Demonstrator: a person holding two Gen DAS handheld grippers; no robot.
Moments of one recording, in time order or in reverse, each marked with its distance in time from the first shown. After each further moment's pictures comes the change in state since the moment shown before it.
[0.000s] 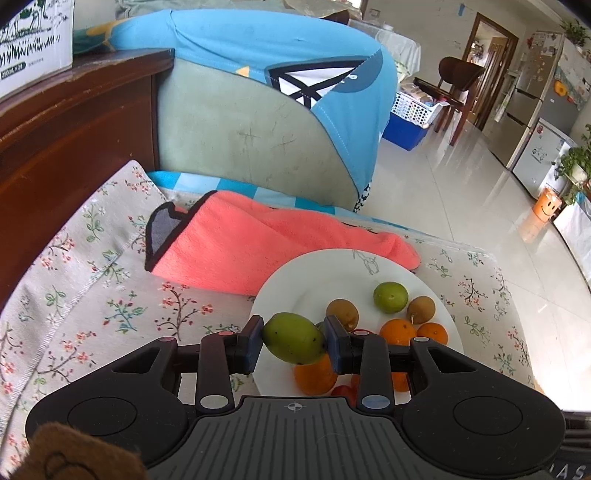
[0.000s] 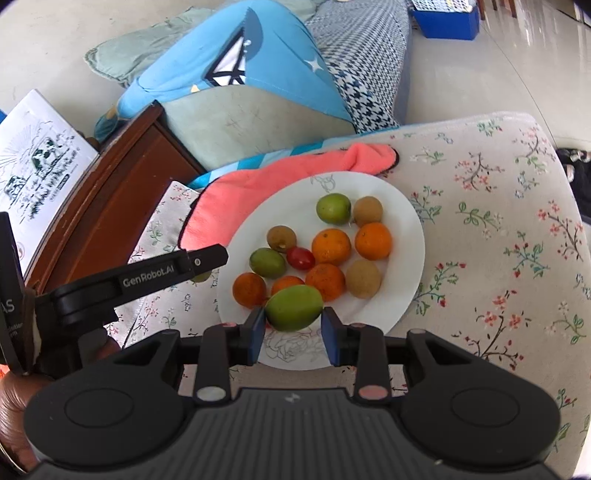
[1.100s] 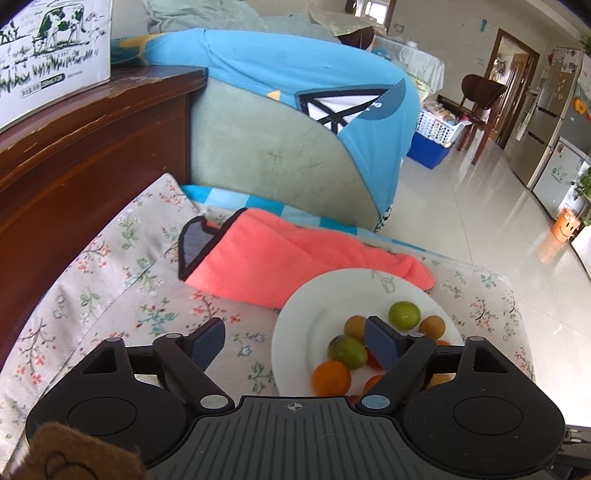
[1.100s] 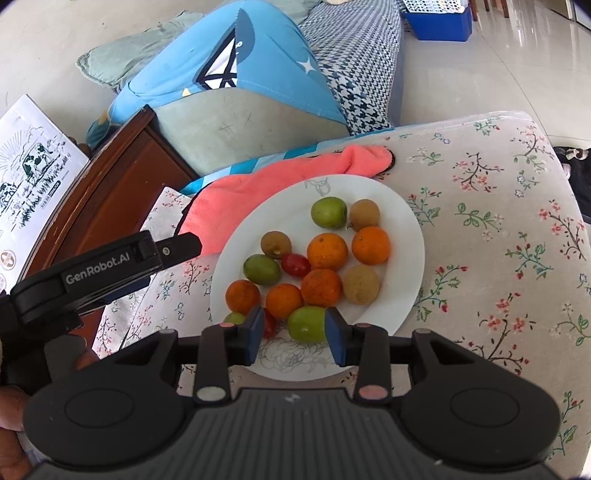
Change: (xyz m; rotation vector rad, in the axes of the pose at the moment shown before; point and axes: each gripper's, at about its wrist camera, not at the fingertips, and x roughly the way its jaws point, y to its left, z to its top) left arm -0.025 0.004 0.003 -0.043 -0.038 0.082; right arm 0.006 0.002 0.002 -0.013 -0.023 -0.009
